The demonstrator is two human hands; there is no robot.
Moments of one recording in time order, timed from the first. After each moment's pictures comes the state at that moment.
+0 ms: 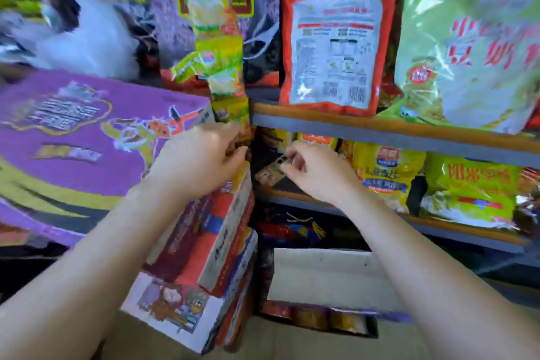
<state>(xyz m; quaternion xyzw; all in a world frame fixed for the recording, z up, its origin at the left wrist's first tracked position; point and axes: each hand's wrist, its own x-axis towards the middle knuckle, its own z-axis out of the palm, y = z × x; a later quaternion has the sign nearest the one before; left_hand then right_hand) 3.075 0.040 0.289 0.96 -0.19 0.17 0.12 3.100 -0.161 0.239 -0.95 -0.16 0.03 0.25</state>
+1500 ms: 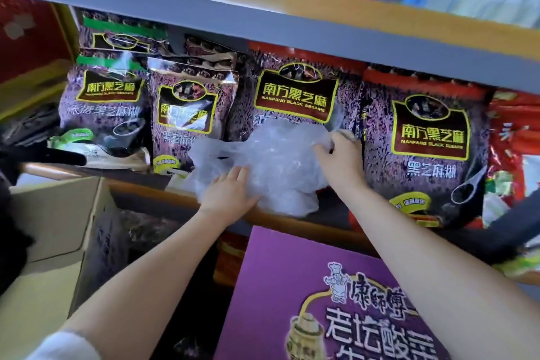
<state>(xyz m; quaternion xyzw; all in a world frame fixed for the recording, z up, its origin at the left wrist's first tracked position) 3.420 0.473 0.222 0.98 -0.12 0.05 0.12 3.421 0.276 0.300 -0.92 0.01 -0.25 0.30</state>
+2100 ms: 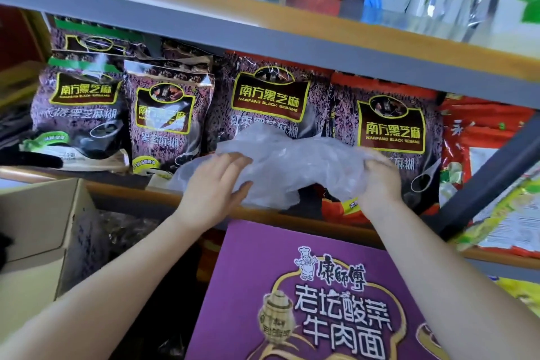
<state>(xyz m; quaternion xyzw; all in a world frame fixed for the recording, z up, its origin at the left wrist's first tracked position) 3.385 0.470 0.255 0.83 -0.33 0.41 0.19 3.357 0.210 0.317 -0.64 0.22 -0.21 0.70</state>
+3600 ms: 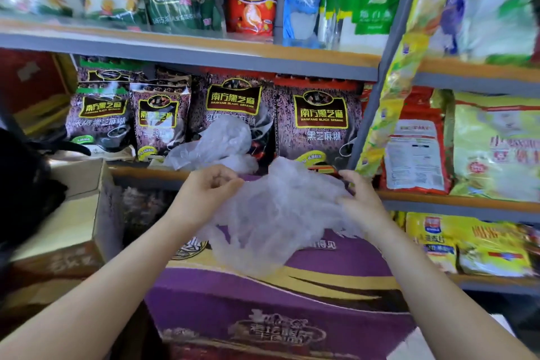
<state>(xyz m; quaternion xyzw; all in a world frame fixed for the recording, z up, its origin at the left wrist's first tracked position) 3.137 0.411 0.344 0.80 -0.12 0.07 0.59 3.120 0.144 0.319 -0.87 0.08 -0.14 0.47</state>
